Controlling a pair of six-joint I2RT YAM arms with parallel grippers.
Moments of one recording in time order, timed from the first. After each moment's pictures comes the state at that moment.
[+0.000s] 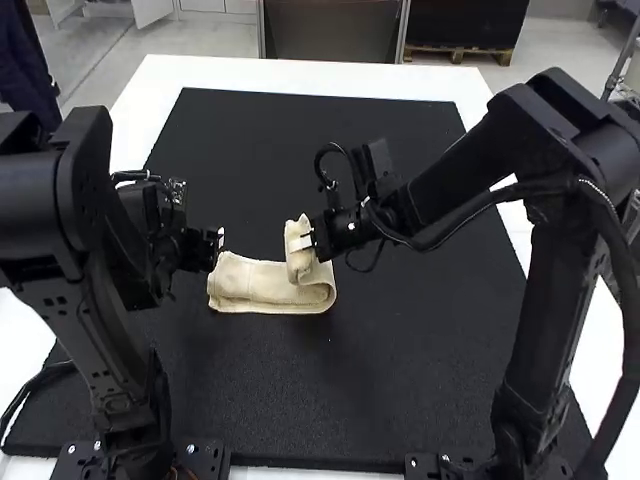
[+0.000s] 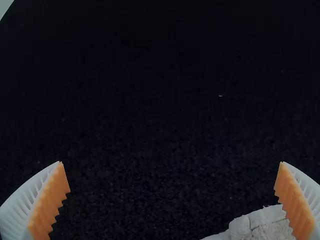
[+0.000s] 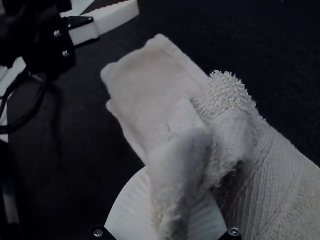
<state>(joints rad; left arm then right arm) 0.26 1.45 0.22 0.77 0.36 0.18 0.67 1.79 0.85 0.27 -0.63 0.17</state>
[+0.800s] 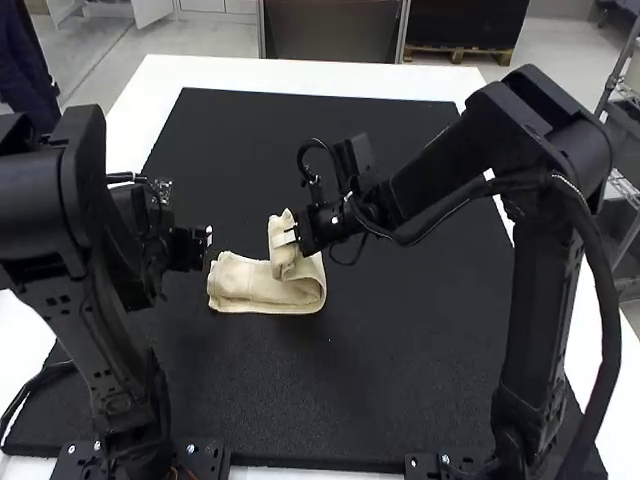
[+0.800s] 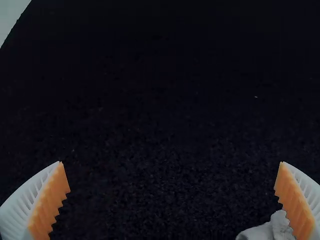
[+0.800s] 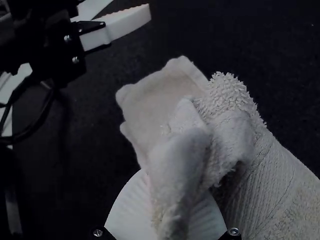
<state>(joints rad) 0.35 1.45 0.22 0.77 0.37 0.17 0.72 1.87 0.96 0.27 -0.63 0.17</state>
